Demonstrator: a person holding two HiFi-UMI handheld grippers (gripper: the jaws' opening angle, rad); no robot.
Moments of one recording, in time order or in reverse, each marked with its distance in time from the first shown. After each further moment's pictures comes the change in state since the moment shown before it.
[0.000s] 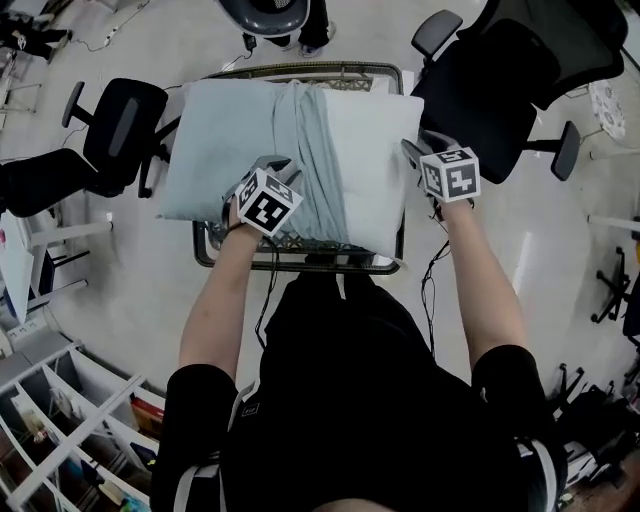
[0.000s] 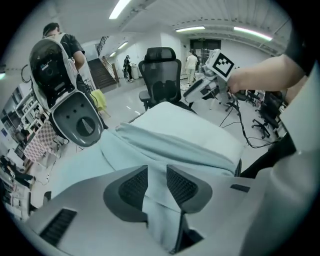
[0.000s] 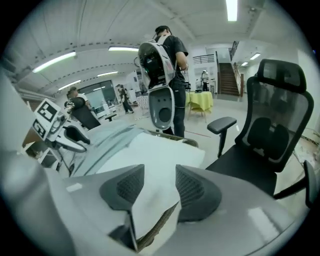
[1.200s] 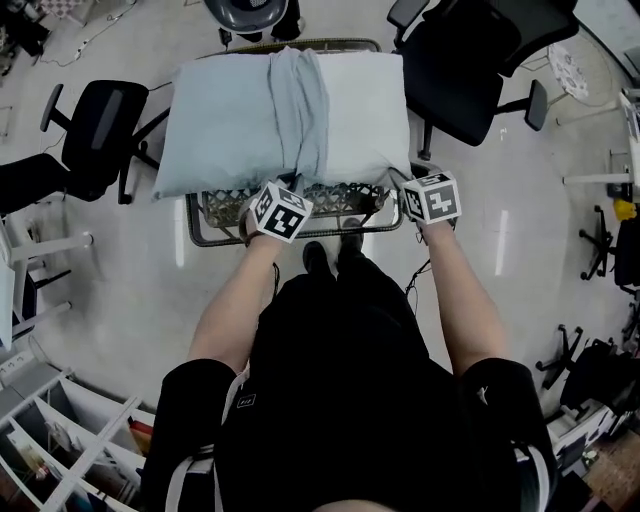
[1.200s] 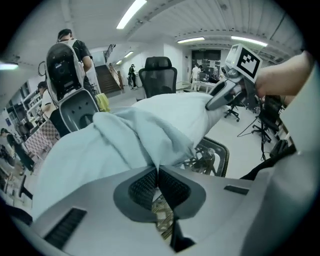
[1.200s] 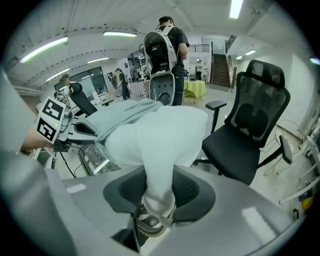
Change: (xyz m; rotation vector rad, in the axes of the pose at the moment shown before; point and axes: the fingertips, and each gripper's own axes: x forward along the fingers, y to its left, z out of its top) left arm -0.012 -0.079 -0.084 -0.056 -0.111 0.005; right arm -0.082 0.117 -0.117 0.029 0.153 -0.126
